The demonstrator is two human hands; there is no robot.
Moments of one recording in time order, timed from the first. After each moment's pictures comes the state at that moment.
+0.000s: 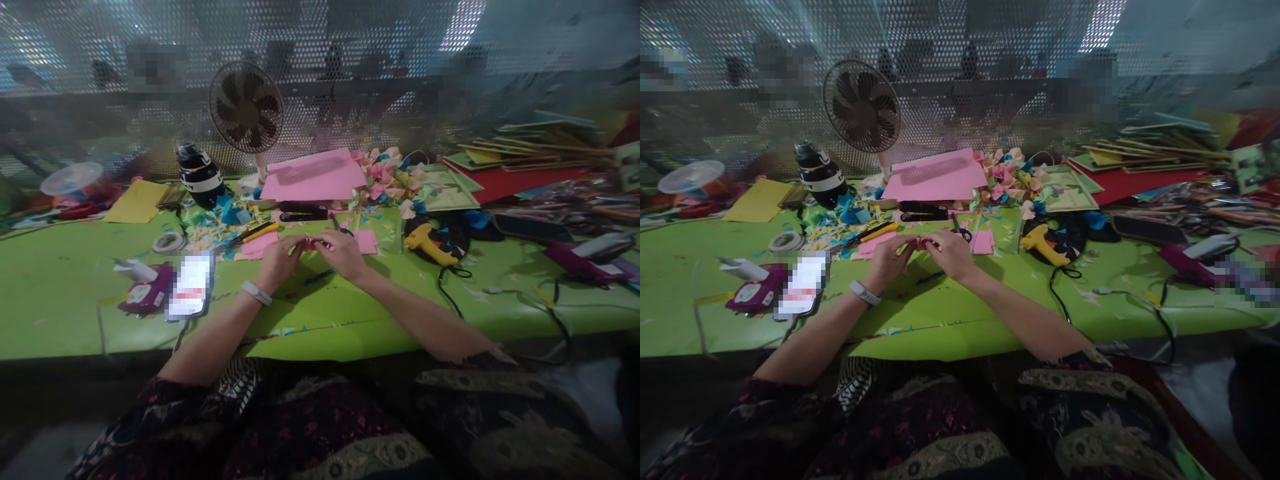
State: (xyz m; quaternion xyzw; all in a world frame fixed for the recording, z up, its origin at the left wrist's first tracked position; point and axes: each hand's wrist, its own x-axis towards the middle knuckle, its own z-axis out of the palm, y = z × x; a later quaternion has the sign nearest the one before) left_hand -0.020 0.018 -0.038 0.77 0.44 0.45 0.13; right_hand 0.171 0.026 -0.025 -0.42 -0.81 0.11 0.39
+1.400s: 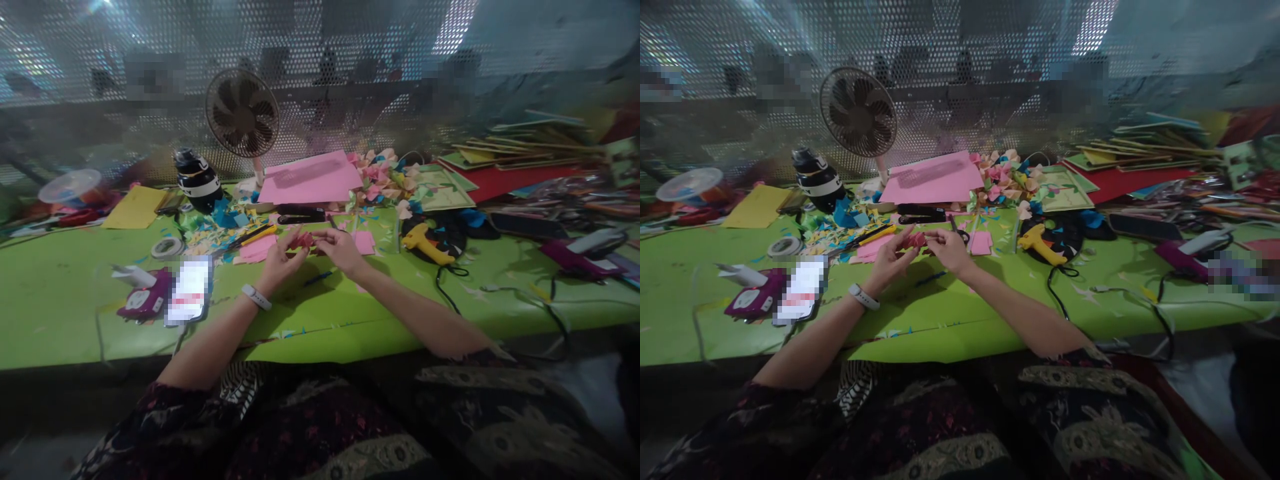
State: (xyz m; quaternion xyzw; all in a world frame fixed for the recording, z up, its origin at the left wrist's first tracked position) left_hand -0.010 0.011 -0.033 0.70 0.42 0.48 0.32; right_hand 0.162 0.026 -0.013 -0.45 -0.57 0.50 0.47
